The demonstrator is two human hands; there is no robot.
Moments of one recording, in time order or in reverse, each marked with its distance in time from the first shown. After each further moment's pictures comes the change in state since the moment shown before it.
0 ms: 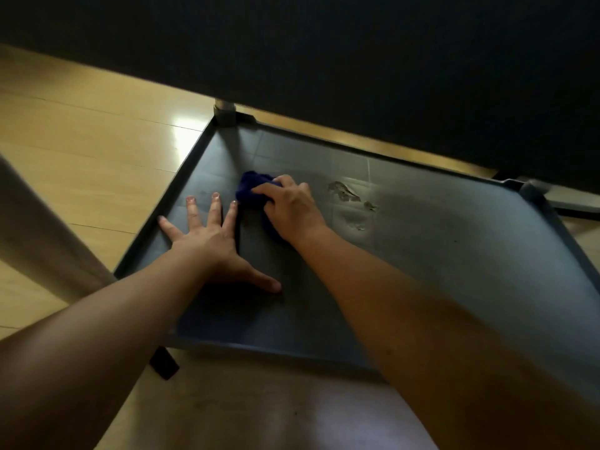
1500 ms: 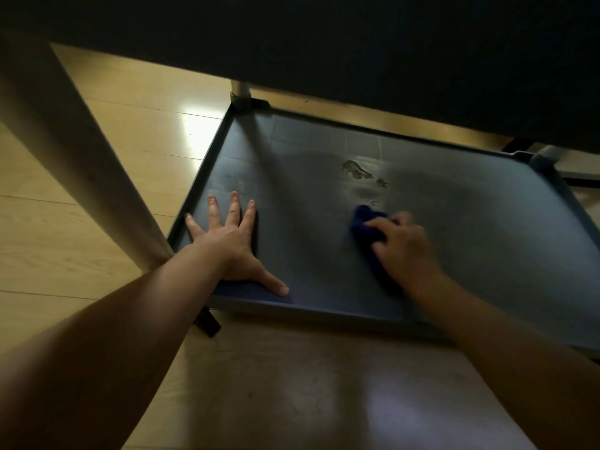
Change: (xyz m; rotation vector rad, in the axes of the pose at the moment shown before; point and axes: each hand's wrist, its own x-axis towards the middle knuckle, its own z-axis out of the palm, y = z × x) left_hand -0.056 -0.019 -0.003 0.015 -0.116 0.135; right_hand -0.161 0.080 -0.051 -0.151 0.071 0.312
